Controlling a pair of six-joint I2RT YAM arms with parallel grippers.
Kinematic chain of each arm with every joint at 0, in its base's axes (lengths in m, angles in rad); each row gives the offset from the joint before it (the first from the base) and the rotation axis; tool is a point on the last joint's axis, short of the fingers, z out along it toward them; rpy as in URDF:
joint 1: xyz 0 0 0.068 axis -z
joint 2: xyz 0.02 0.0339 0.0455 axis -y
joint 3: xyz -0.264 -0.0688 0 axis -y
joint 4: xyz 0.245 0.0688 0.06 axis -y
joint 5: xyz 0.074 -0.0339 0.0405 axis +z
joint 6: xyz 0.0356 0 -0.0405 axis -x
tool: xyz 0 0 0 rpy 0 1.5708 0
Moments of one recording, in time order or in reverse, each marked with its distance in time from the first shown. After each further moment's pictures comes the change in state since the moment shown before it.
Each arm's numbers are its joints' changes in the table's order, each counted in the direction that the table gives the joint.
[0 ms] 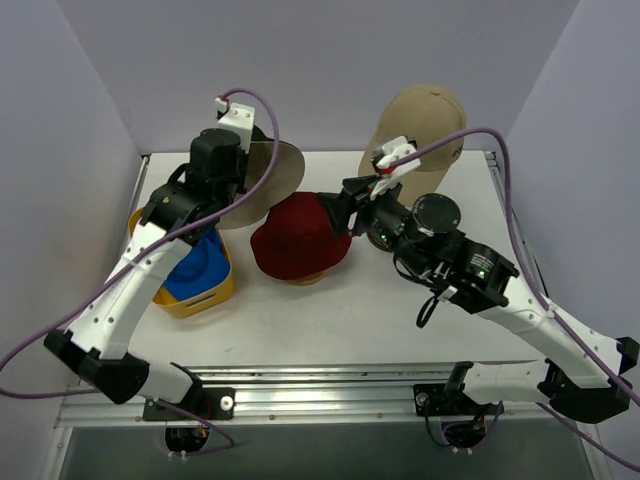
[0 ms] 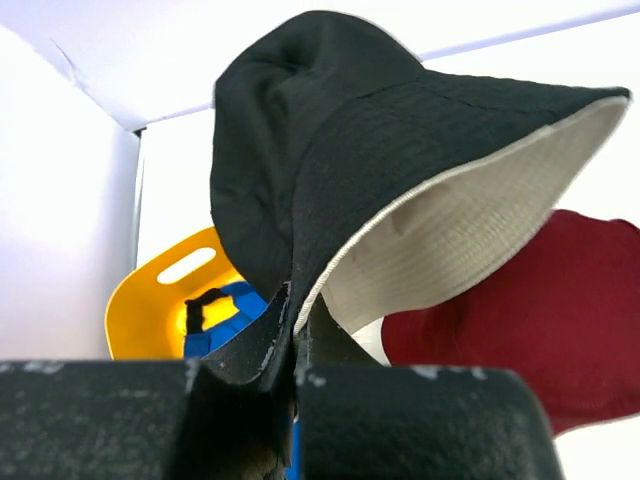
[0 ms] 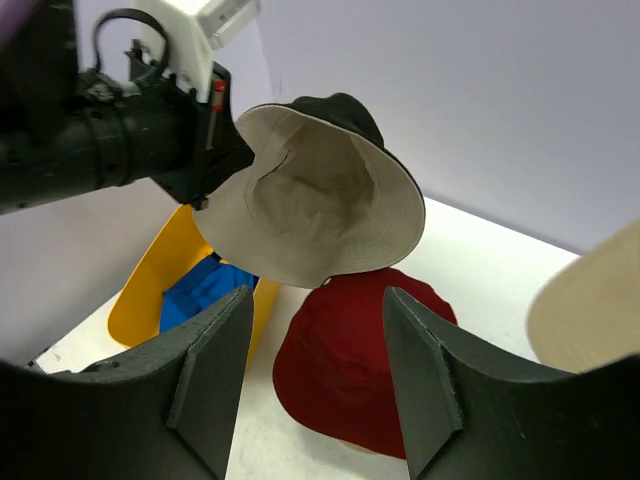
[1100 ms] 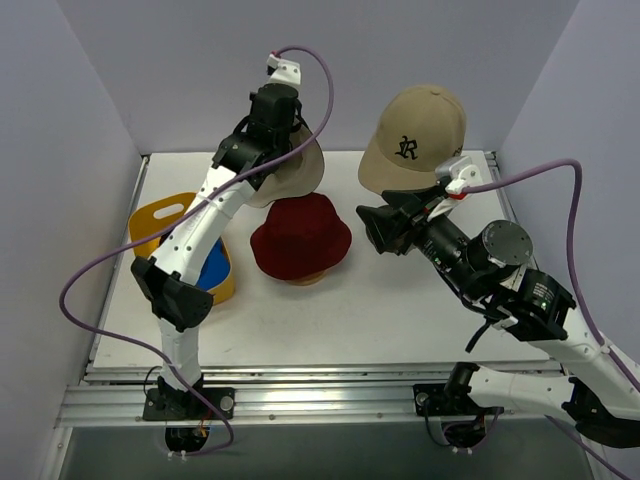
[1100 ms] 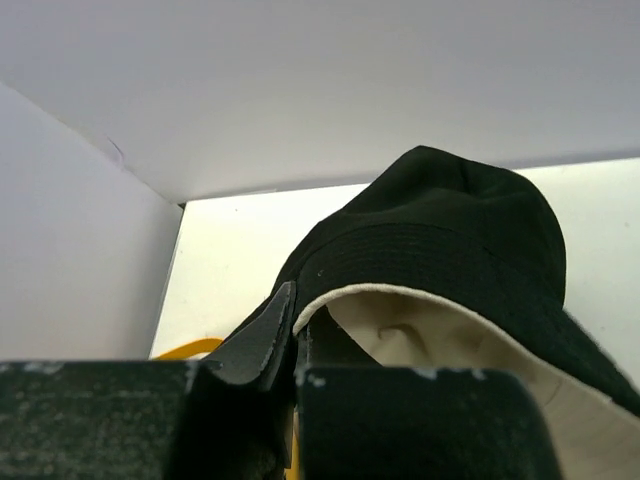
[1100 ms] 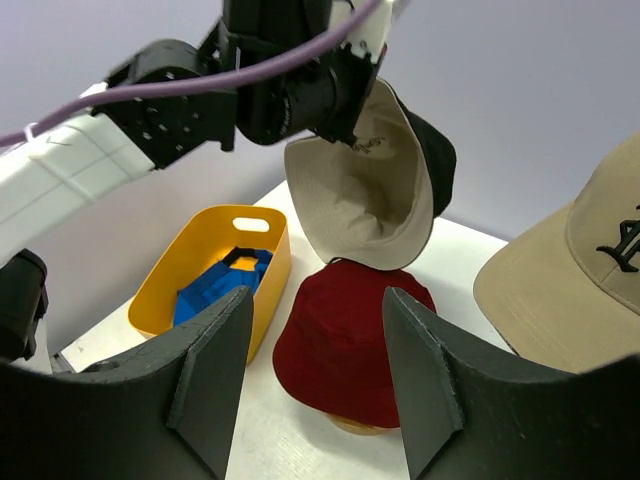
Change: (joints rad) left arm 0.050 -0.575 0.618 0.071 0.254 -0.100; right arm 0.012 0.266 -0.112 -0.065 0.021 0.007
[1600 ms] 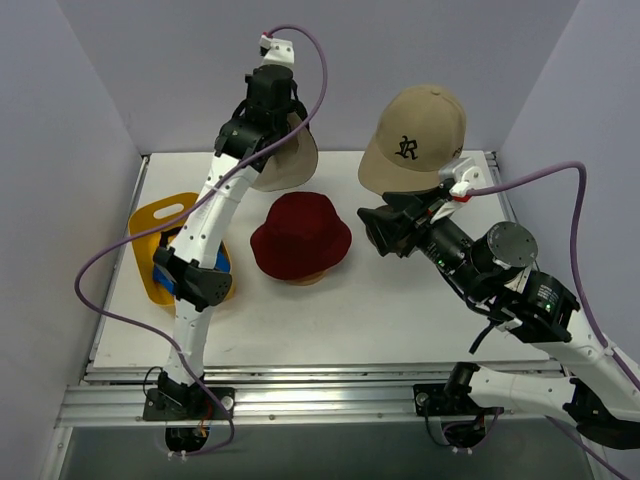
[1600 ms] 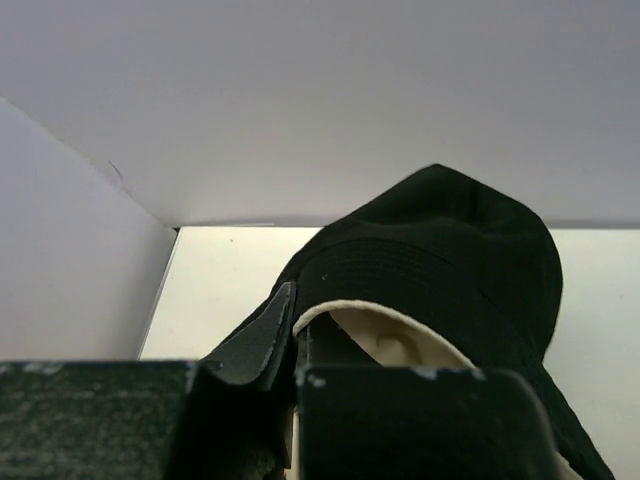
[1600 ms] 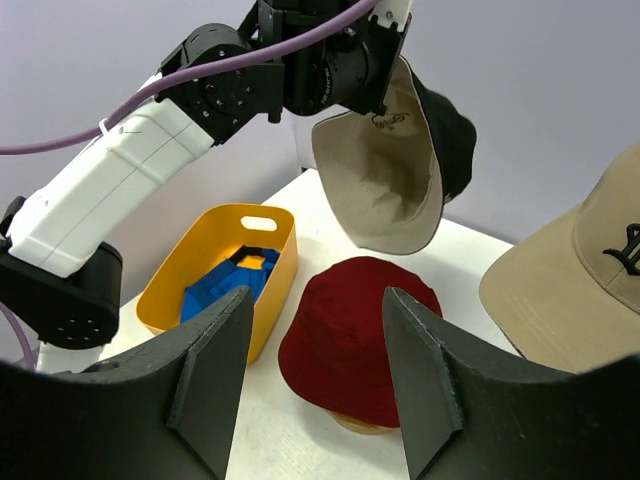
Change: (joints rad) left arm -0.053 -0.218 0.338 -0.075 -0.016 0.015; right arm 0.000 0.014 0.000 -0.008 0.026 0.002
